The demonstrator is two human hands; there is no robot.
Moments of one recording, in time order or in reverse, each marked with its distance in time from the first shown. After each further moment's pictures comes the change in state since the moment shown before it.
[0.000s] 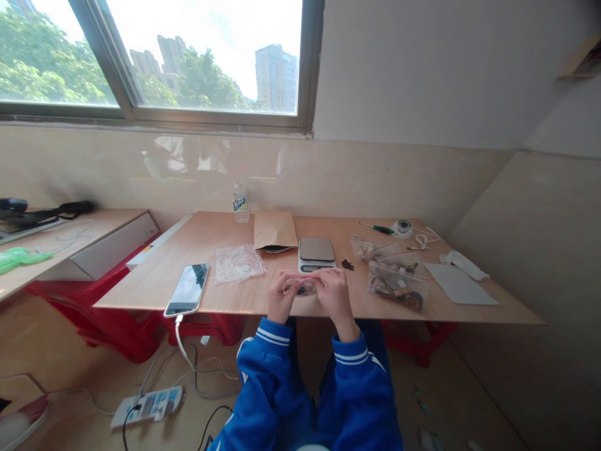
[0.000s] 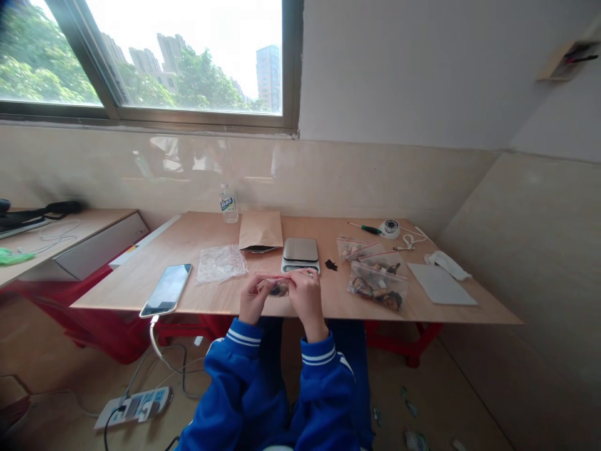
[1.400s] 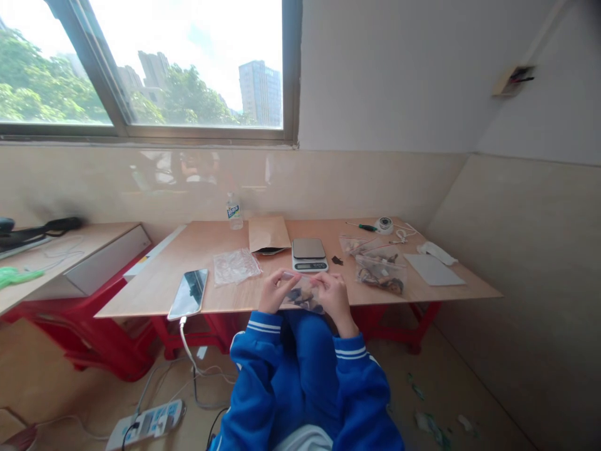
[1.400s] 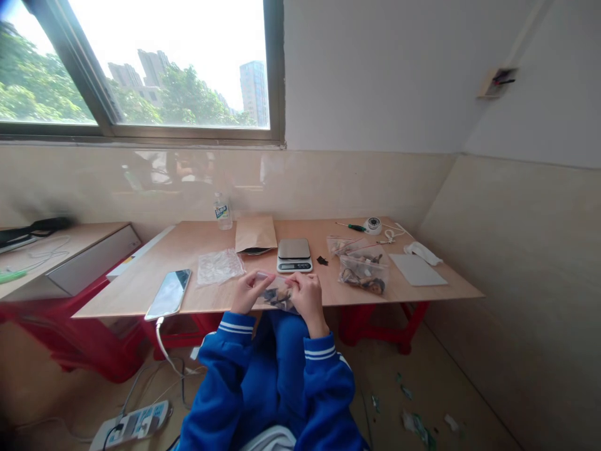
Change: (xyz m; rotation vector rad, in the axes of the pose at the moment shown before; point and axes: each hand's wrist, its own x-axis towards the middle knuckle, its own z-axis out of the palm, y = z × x) left_hand 0.004 0.023 -0.020 0.108 -0.220 -0.075; right_hand -0.027 -0.011 -0.024 -0.068 -0.001 0.191
